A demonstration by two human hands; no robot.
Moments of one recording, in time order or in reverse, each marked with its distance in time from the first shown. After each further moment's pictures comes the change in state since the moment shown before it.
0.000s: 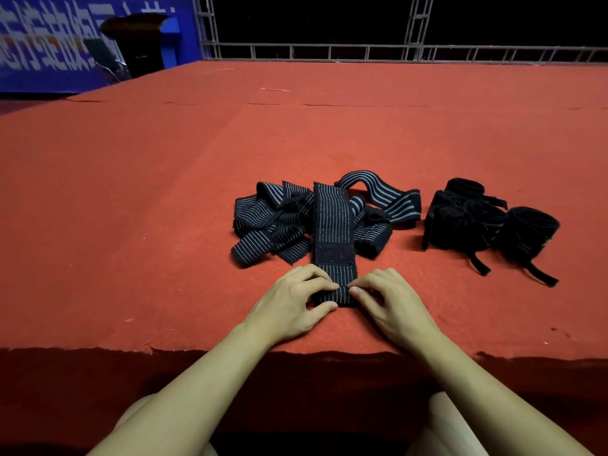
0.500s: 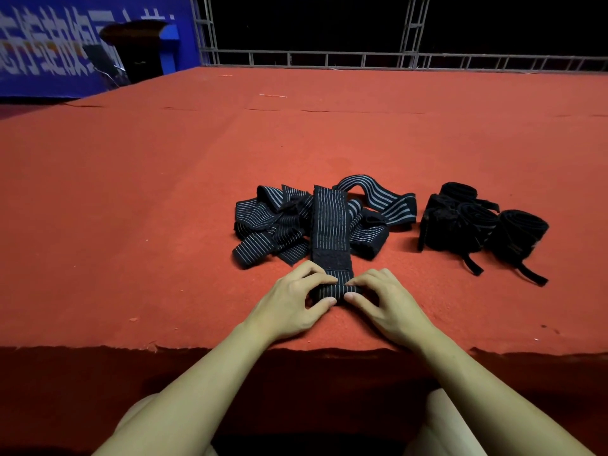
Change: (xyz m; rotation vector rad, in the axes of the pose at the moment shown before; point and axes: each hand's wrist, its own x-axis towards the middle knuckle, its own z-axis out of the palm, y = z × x) left_hand -0.001 0.009 -0.007 -0.077 -0.011 -0.075; right_hand 0.000 -0.002 -0.003 0.028 -0.073 0.023
